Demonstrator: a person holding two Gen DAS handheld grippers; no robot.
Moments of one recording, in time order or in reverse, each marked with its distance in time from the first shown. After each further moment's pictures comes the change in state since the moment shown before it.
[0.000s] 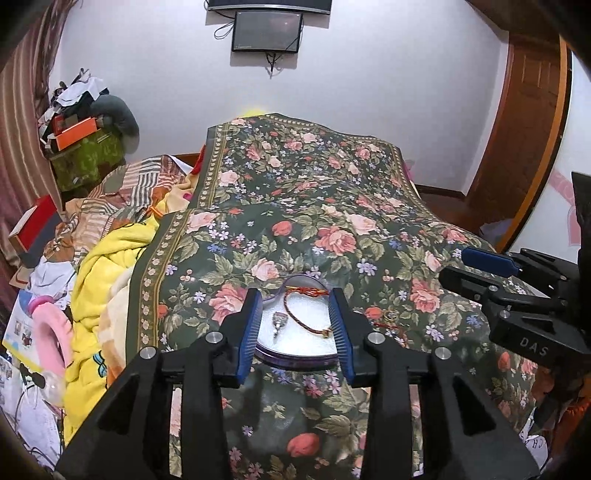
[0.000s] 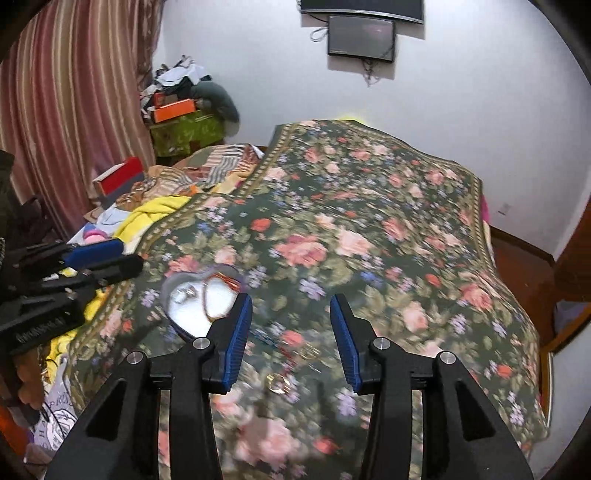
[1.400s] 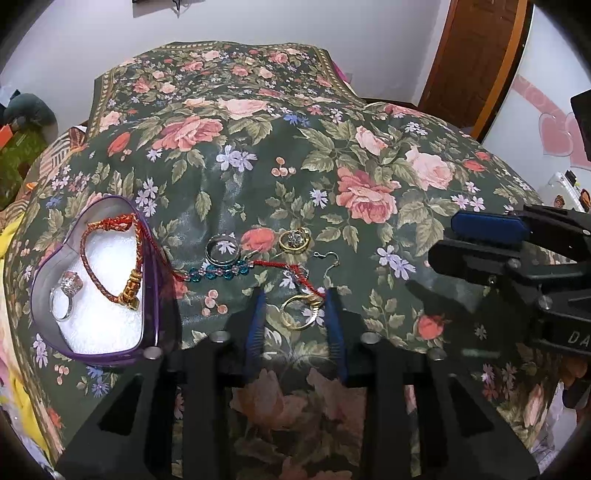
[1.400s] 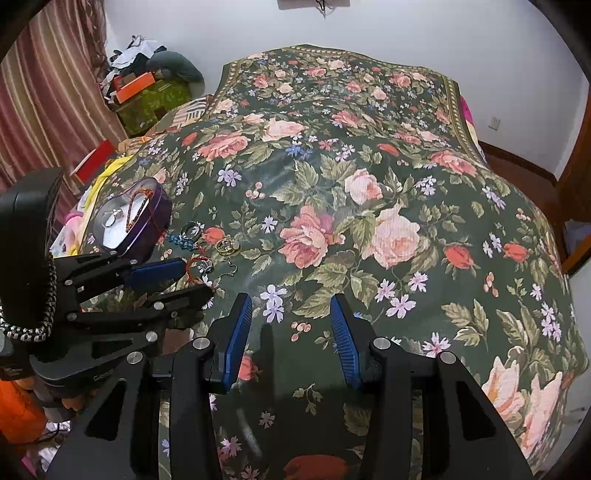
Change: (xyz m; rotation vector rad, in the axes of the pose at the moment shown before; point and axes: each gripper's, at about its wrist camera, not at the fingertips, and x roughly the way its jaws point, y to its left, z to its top) left arm 0.129 -0.100 -0.055 0.204 0.277 -0.162; right arm 0.028 -0.080 -0.077 0.170 0.207 0.049
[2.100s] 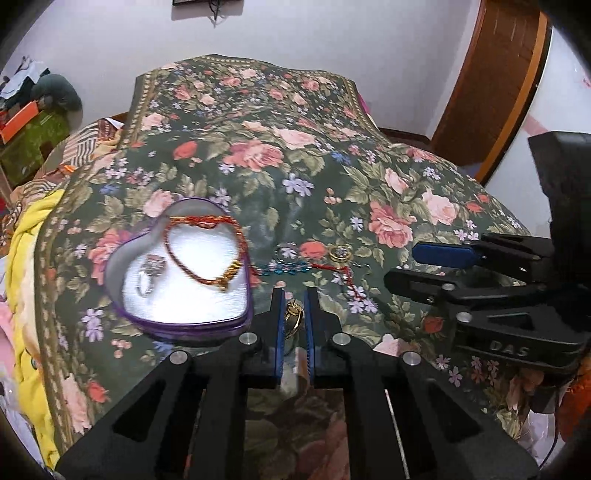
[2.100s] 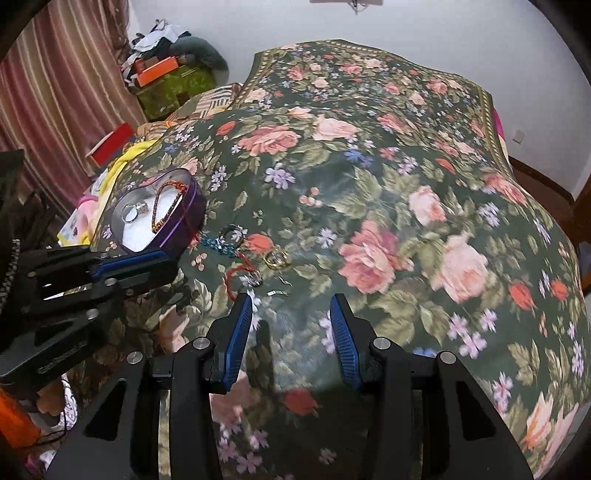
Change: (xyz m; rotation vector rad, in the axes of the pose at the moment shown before) left arm -0.052 0.039 -0.011 -0.111 -0.089 0.009; right arm 0.022 0.039 0.017 -0.085 0.029 0.043
